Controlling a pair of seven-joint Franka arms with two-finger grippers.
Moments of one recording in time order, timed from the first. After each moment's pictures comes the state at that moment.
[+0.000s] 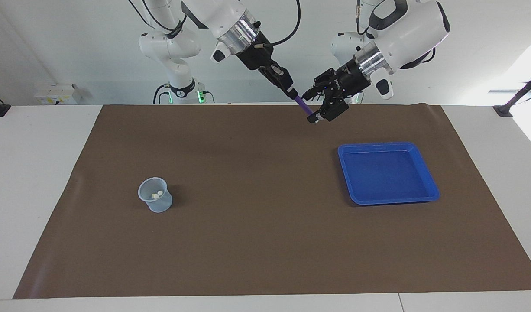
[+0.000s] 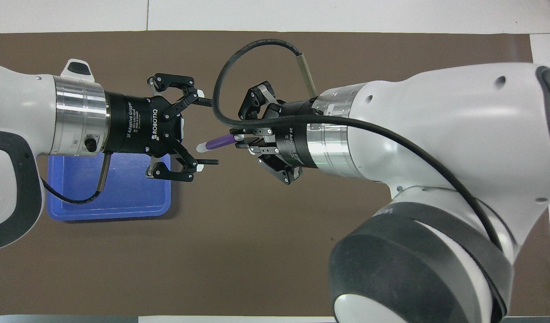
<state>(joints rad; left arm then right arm) -0.22 -0.06 -0.14 -1.77 -0.82 1.93 -1.58 0.04 0.08 0.53 -1.54 0.51 2.09 1.47</state>
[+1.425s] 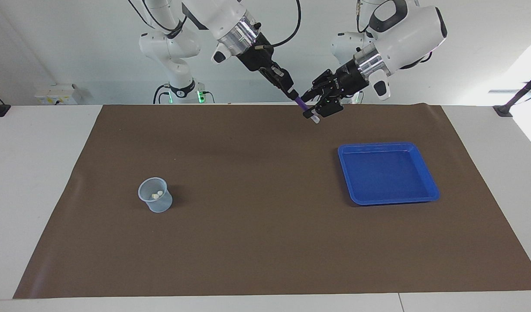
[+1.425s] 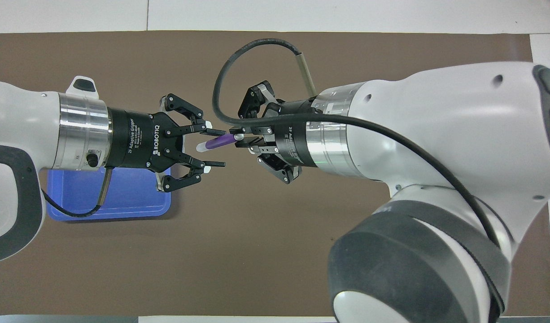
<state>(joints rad) -0.22 -0.09 -0.14 -1.83 -0.85 1.90 -1.57 0.04 0.08 0.53 -1.54 0.51 2.10 1.47</state>
